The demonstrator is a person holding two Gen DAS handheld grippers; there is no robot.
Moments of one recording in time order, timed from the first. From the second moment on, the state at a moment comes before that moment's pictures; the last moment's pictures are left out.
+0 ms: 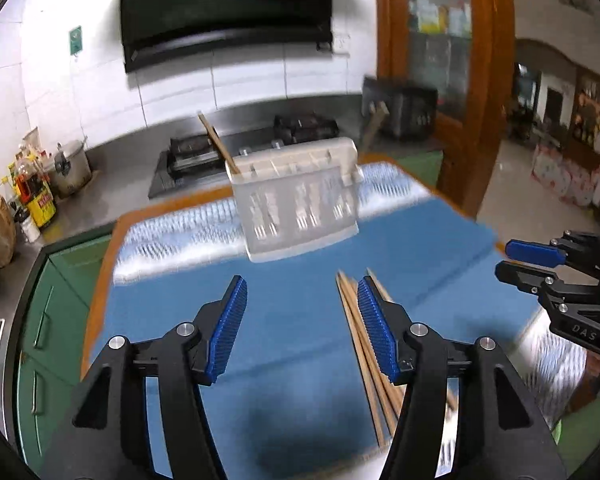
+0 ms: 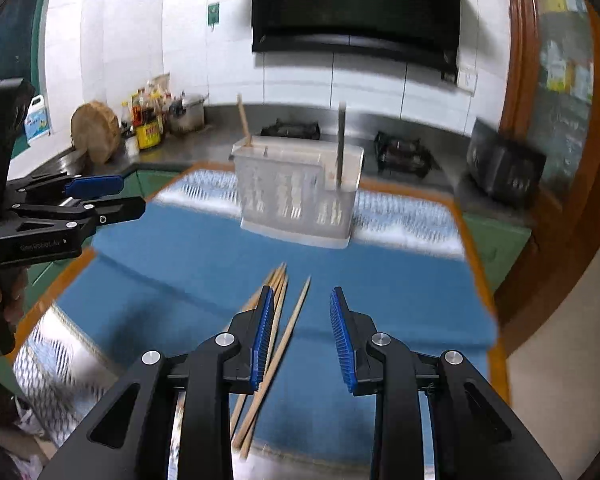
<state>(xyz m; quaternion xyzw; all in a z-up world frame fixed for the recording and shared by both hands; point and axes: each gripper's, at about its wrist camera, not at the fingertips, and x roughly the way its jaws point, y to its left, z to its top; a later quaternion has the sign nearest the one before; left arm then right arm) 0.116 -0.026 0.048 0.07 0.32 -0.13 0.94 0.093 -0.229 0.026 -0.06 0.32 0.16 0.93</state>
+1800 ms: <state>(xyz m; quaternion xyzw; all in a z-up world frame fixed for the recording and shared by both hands) 0.107 -0.060 -0.090 0.04 0.47 -0.15 0.87 0.063 -0.237 -0.072 0.03 0.39 0.14 0.91</state>
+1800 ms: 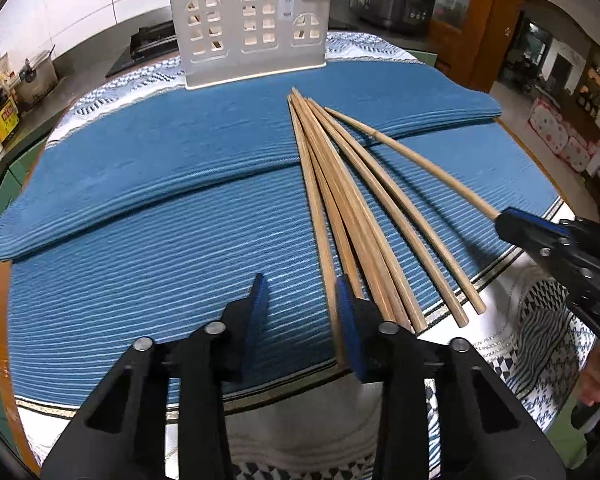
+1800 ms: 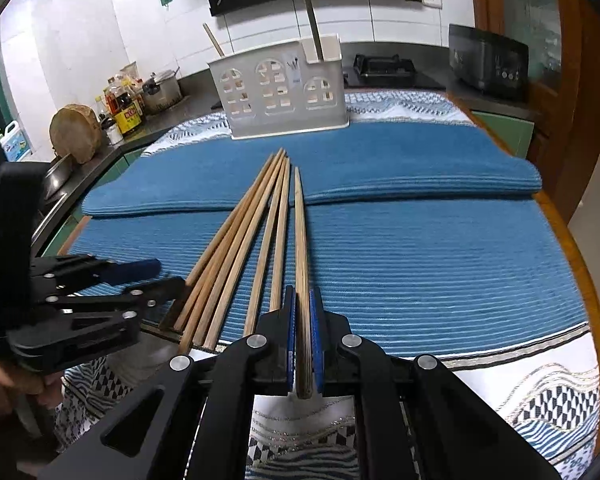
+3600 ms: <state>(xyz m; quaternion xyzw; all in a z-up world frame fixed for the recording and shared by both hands) 0.122 -0.059 -0.080 0.03 0.50 -0.18 0.85 0.042 -0.252 -0.020 0.03 0.31 0.15 0.94</state>
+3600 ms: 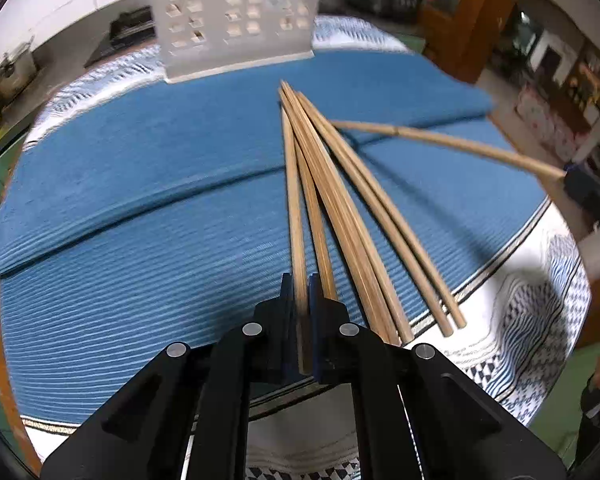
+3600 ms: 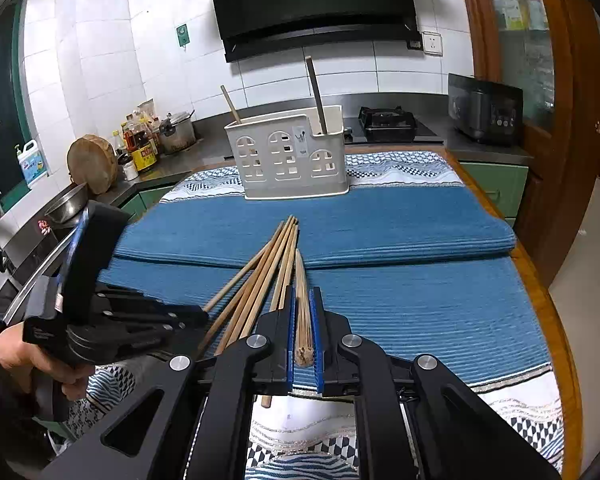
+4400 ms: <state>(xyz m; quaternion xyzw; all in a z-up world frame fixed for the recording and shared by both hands) 0.125 -0.016 0.023 -0.04 0.33 -0.17 0.93 0.091 -0.242 0.081 0.00 0.25 0.21 0.95</state>
